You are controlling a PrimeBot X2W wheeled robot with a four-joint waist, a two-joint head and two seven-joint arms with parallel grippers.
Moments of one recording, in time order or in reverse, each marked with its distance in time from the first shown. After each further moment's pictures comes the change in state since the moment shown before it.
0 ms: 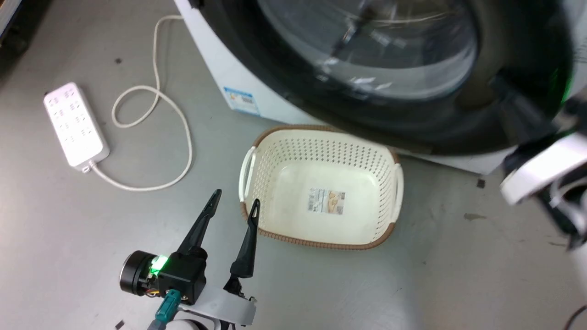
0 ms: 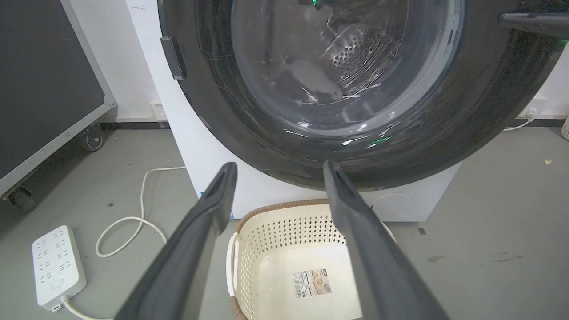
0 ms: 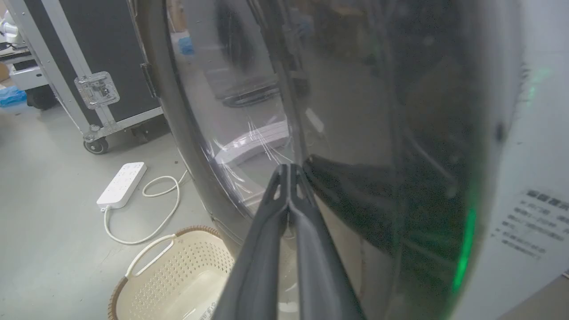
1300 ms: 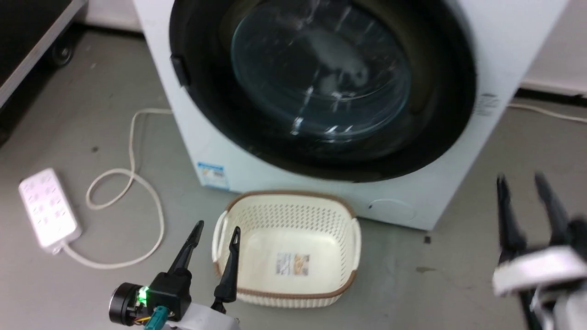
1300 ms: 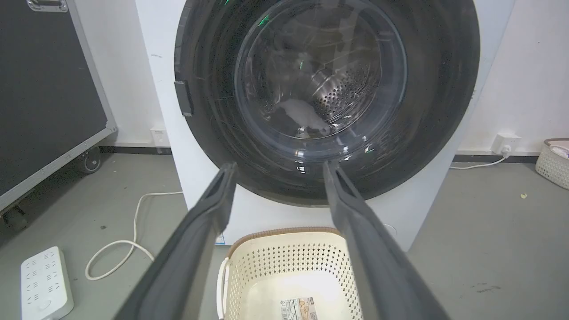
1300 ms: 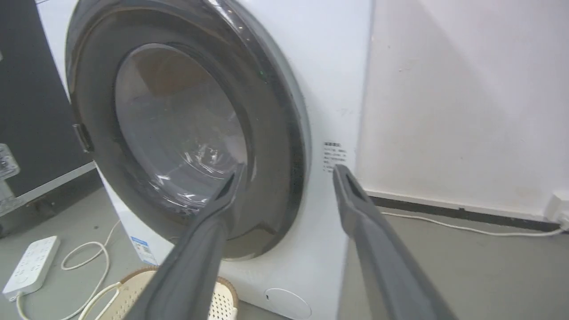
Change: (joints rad) left arm 0.073 -0.014 0.076 0.074 -0.009 -0.021 0.000; right arm 0.362 0.220 -0.268 -0.023 -0.169 -0.001 -0.195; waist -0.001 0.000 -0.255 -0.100
